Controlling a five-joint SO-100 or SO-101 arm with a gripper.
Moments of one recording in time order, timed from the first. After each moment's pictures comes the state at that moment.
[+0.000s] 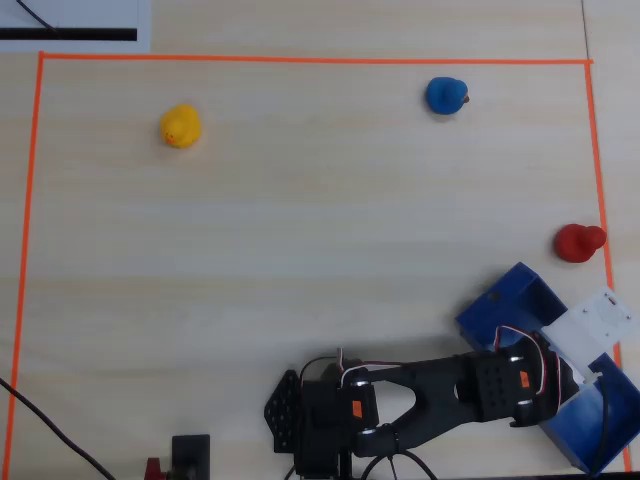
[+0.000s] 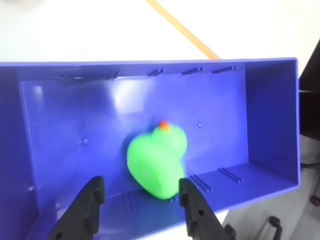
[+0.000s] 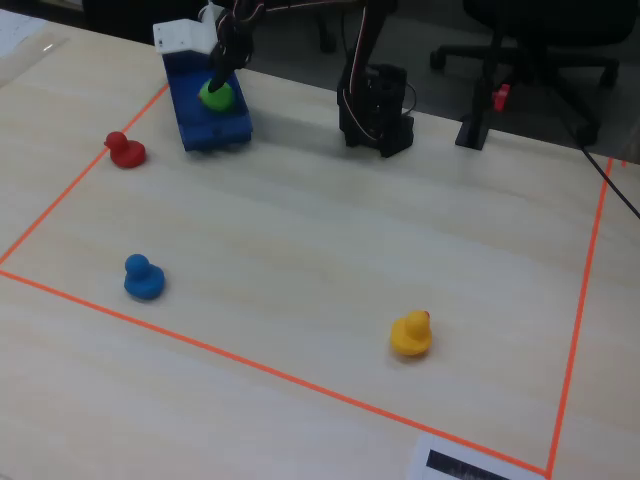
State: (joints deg) arm 86.7 111.7 120.6 40.0 -119.9
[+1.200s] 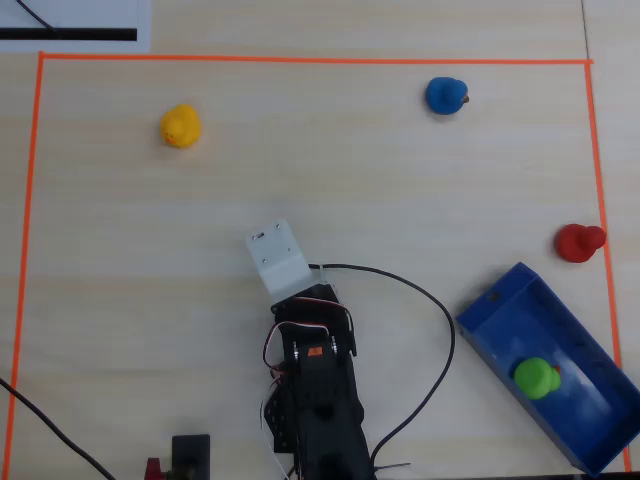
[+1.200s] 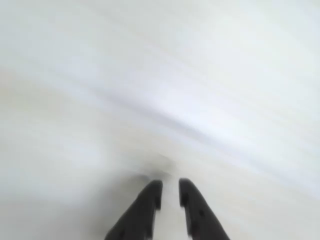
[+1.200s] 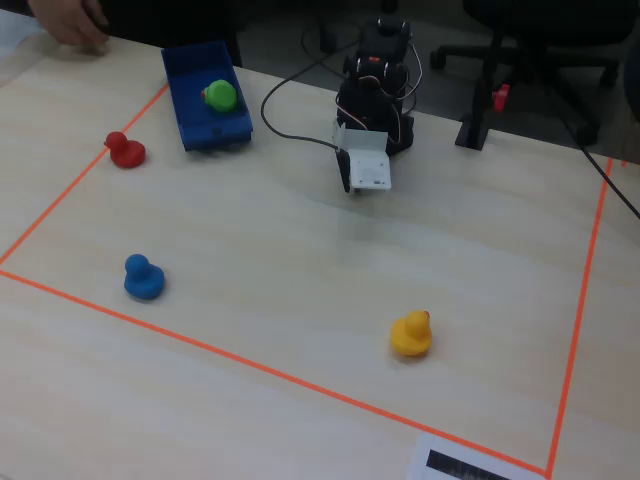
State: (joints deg) arm -3.6 189.1 177.5 72.7 -106.6
